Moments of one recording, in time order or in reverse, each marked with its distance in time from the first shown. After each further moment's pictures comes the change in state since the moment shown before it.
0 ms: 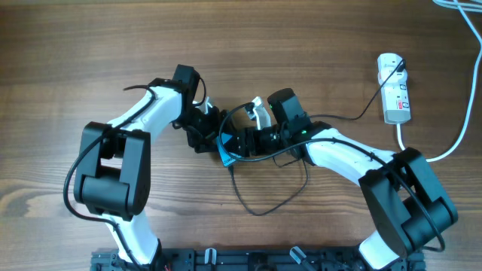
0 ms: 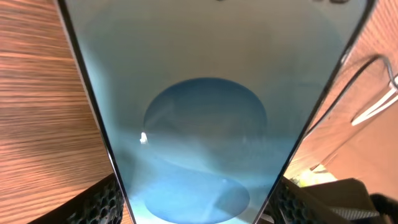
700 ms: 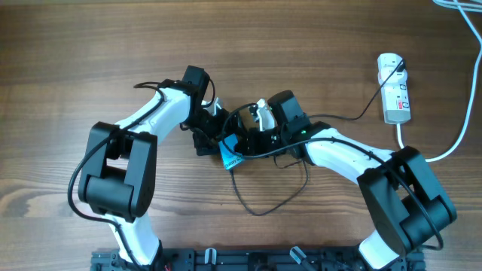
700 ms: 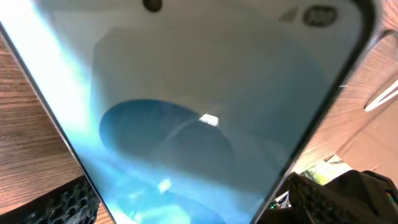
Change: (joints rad) left arm -0.053 0.001 0.001 0.019 -0.004 0.024; right arm 0.000 0.009 0.000 -0.053 0.057 0.079
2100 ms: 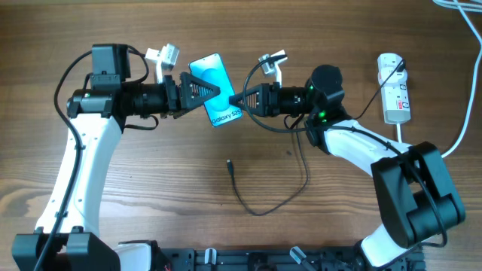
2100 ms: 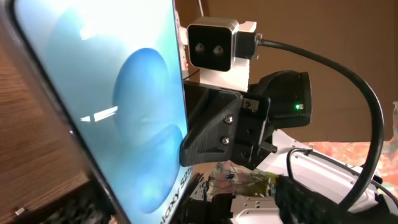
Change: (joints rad) left arm 0.295 -0.481 0.002 0.090 0.496 0.220; right arm -0.169 0.002 0.002 1.001 -0.486 0.642
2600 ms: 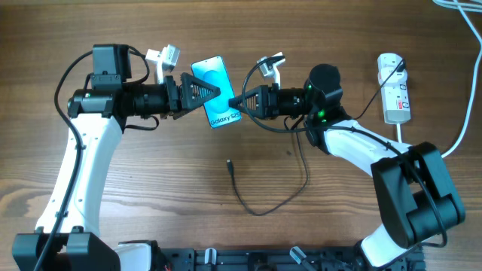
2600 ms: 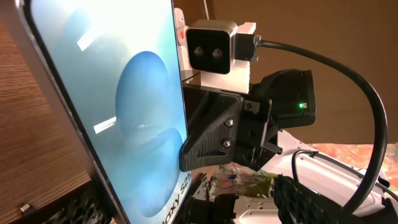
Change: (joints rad) left arm -0.001 0.000 0.000 -0.006 -0.019 -0.001; right arm 0.003 0.000 0.001 -0.043 -0.027 -0.017
